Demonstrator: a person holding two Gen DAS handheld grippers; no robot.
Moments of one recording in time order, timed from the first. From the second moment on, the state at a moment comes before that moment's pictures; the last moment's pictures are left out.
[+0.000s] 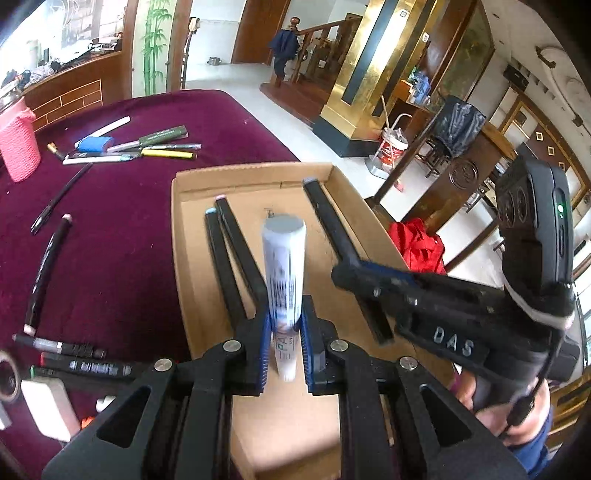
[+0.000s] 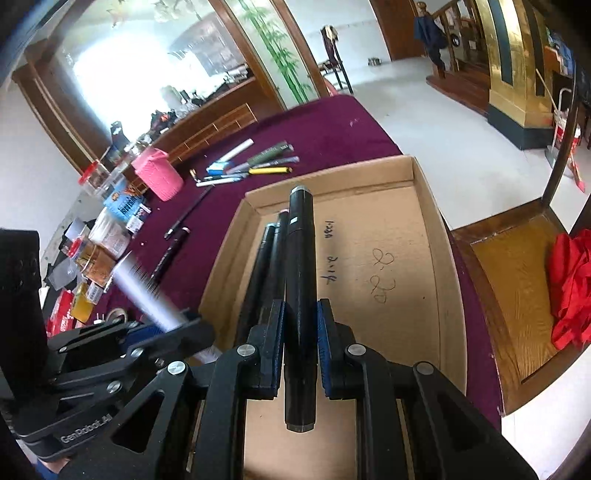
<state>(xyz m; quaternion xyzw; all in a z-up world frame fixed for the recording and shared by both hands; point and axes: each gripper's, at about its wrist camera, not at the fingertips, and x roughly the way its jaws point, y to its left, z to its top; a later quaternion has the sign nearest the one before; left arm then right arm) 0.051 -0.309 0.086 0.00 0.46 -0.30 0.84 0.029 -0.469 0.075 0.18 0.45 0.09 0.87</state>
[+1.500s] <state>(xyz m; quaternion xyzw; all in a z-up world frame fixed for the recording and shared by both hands) 0.070 -0.257 0.090 -0.09 0.48 -0.27 0.83 0.021 -0.422 0.087 0.18 0.44 0.10 0.87</state>
